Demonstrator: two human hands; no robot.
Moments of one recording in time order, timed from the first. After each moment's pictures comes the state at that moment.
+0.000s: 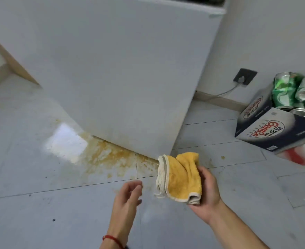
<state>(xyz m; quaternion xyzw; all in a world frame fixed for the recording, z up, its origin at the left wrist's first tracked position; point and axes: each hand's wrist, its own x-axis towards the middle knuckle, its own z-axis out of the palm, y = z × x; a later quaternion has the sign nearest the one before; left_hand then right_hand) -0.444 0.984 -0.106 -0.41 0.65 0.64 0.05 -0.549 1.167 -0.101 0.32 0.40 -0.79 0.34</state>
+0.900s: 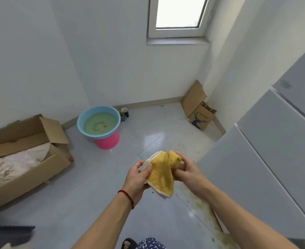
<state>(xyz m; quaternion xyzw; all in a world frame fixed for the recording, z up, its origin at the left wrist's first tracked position) -0.098 0.693 0.357 -0.50 0.35 0.74 -0.26 -0.282 0.762 0.415 -0.39 0.64 -0.38 0.54</state>
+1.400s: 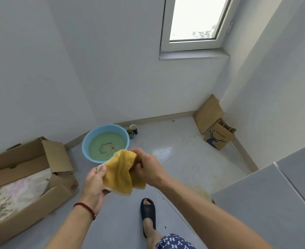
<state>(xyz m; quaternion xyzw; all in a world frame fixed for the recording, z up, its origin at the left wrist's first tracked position) -0.020 0.446 0.350 -0.61 0.28 0.63 -0.38 -0.210 0.455 0.362 -0.61 0.64 -0.28 0.38</state>
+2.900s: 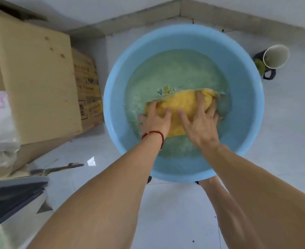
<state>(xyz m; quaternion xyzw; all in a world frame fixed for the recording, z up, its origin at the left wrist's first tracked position) 0.009 -0.050 -0.247 -0.86 0.18 0.48 -0.03 -0.118 -0.071 -0.256 -0.56 0.70 0.06 0.44</state>
